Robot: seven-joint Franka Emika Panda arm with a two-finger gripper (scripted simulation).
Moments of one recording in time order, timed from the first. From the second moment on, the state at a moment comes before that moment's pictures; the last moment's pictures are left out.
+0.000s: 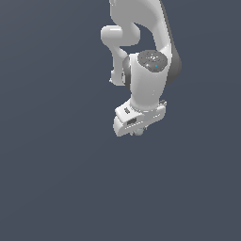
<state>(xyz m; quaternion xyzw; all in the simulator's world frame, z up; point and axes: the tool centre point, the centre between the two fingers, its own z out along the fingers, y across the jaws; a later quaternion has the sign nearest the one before) 0.024 0.072 0.191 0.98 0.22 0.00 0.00</state>
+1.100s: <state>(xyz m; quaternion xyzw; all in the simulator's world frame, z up) 0.095 0.142 0.292 0.98 0.22 0.00 0.00</state>
